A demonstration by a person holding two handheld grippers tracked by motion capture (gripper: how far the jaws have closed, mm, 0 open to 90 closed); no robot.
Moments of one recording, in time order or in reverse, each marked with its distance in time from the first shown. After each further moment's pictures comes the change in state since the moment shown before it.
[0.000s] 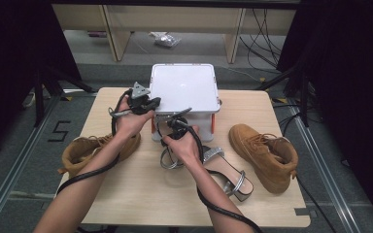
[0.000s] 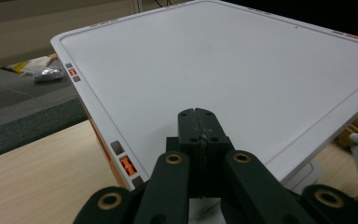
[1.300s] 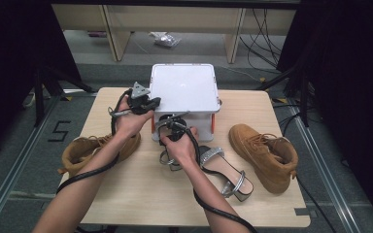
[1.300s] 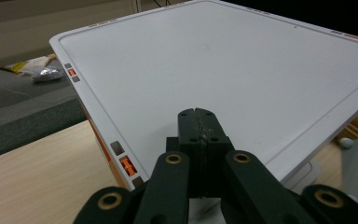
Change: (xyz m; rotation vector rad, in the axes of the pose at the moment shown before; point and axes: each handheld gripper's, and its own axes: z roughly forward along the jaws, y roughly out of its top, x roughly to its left) left arm 0.000 0.000 0.000 -0.002 -0.005 -0.001; right arm 0.002 -0.006 0.009 -0.060 -0.068 0.015
